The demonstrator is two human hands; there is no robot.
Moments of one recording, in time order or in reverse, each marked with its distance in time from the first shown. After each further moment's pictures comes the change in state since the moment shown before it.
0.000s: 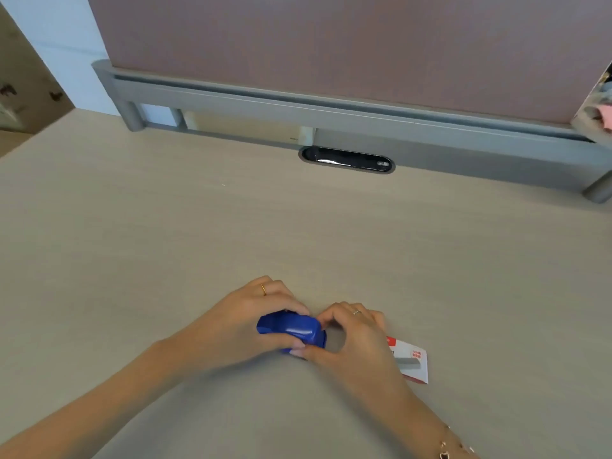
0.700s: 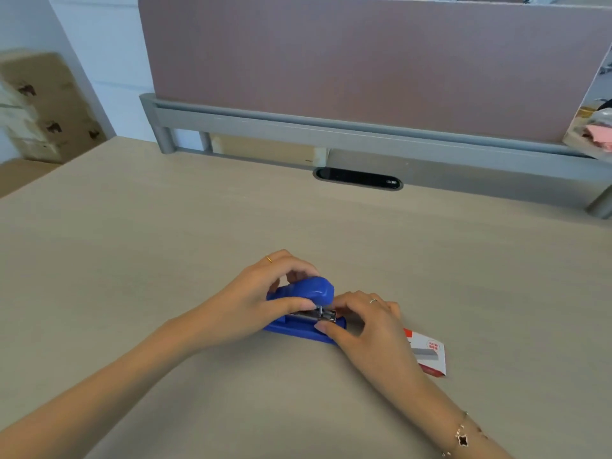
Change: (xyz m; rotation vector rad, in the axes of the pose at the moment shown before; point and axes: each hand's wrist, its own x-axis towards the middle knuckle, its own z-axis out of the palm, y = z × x) left_hand -0.006 0.017 -0.013 -0.125 0.149 -0.006; right_hand -0.002 0.002 0.003 -0.014 0.092 -0.118
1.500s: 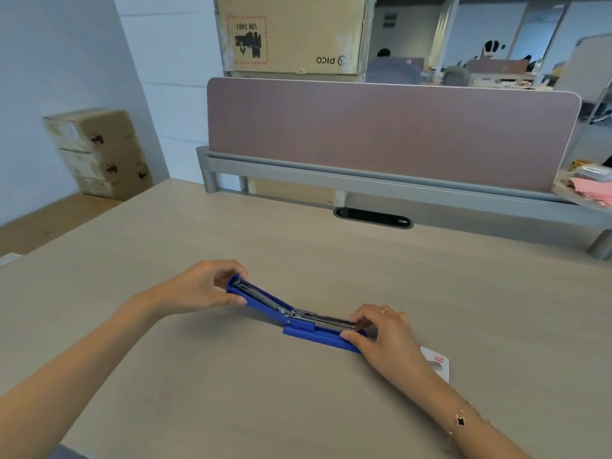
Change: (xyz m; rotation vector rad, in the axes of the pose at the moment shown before) left_hand -0.048 -0.050 -0.100 0.078 0.013 -0.214; right_hand 0.001 -0.001 -0.011 -0.088 -0.062 -0.060
